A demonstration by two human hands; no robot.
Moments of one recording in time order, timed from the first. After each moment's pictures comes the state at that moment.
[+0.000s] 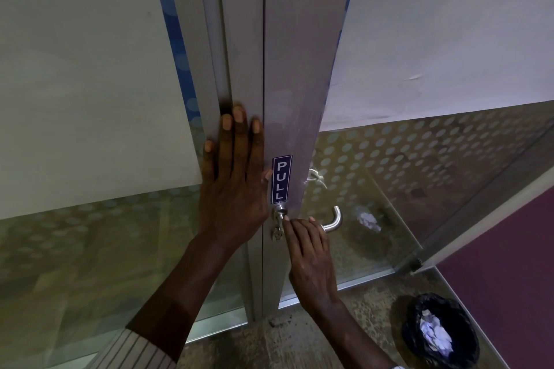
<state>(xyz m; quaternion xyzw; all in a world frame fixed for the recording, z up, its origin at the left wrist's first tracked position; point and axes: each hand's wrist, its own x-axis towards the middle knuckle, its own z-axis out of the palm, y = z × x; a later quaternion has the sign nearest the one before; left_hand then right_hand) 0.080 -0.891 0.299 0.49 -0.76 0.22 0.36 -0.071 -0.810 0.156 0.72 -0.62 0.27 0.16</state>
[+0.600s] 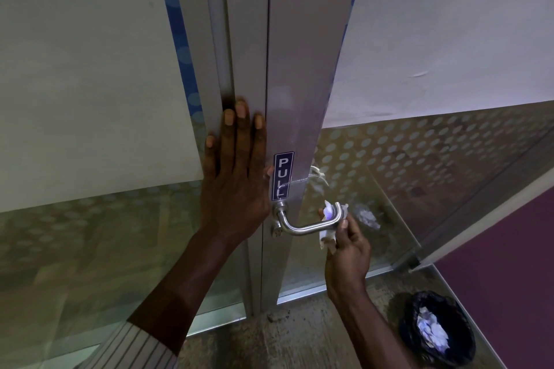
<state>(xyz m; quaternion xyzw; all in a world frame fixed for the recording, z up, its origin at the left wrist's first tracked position) 0.078 -0.891 0.301 0.50 -0.75 0.23 0.37 -0.101 -0.815 0.181 0.16 -0.51 0.74 -0.42</state>
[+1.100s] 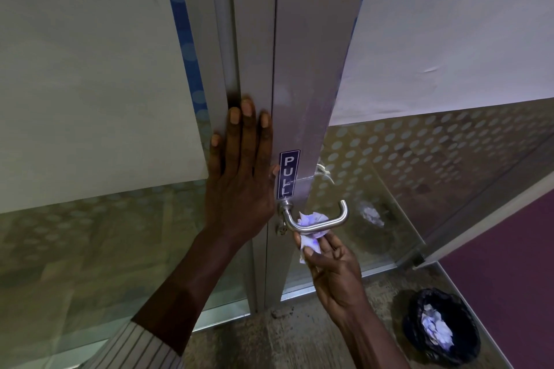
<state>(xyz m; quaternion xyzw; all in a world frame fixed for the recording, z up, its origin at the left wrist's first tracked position) 0.080 -0.891 0.300 0.50 -0.75 0.24 0.36 -0.084 -0.790 0.182 0.17 -0.38 0.67 -0.61</state>
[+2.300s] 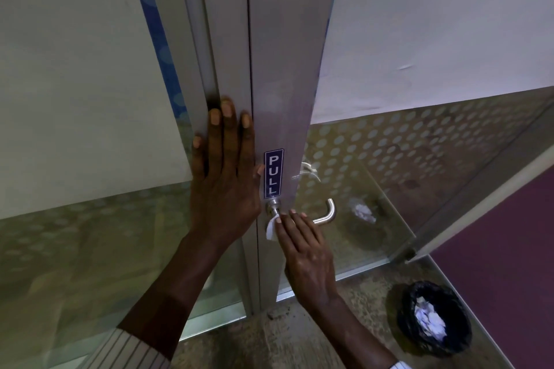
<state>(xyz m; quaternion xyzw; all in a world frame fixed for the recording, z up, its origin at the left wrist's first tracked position) 0.081 -0.891 0.300 0.50 -0.76 0.23 0.35 -0.074 -0.802 0.165 0.75 -0.60 0.26 0.11</state>
